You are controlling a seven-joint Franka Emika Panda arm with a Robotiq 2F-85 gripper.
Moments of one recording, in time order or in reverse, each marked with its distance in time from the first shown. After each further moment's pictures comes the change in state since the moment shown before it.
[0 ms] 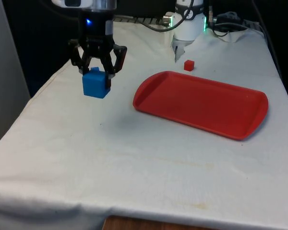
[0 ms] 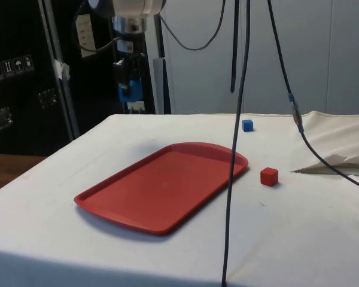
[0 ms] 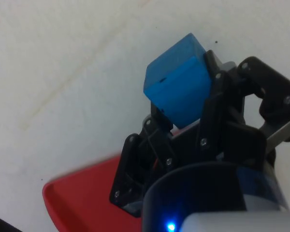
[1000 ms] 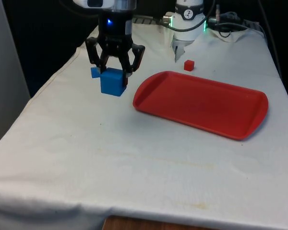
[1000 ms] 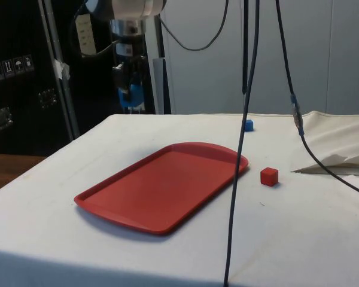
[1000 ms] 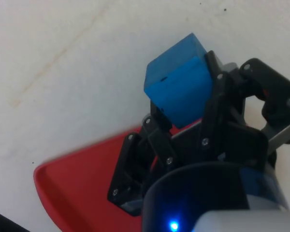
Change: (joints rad) arm 0.129 -0.016 -0.045 -0.101 -0.017 0.011 0.037
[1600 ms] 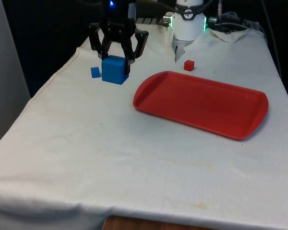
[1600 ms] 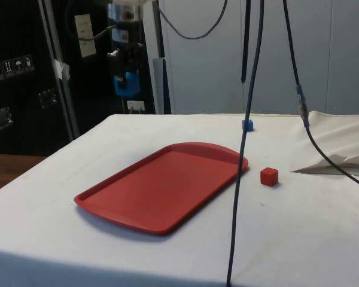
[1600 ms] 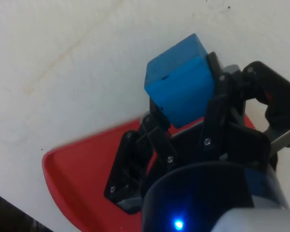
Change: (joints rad) arm 0.048 -0.050 -0.044 -0.013 -0.033 -0.002 0.054
